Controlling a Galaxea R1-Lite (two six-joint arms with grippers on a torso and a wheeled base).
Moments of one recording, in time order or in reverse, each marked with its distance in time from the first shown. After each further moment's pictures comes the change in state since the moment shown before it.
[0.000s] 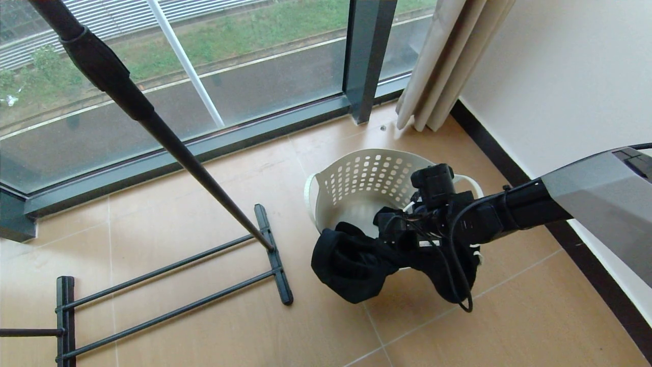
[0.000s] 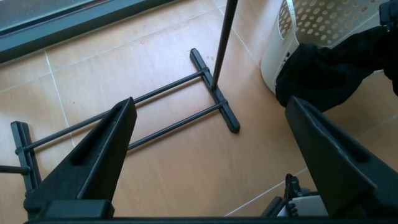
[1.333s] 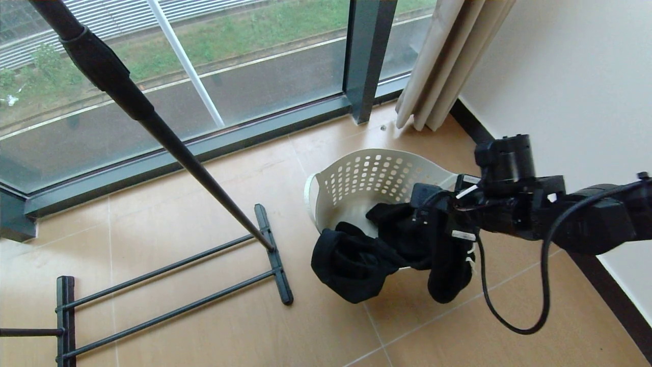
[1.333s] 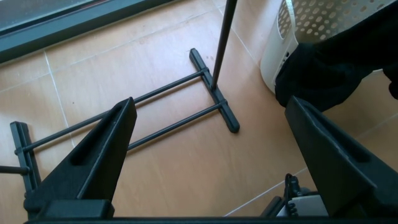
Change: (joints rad) left arm -0.001 0.000 0.000 0.000 -0.002 0.000; right arm 0.000 -0.402 0.317 -0.073 0.070 0.221
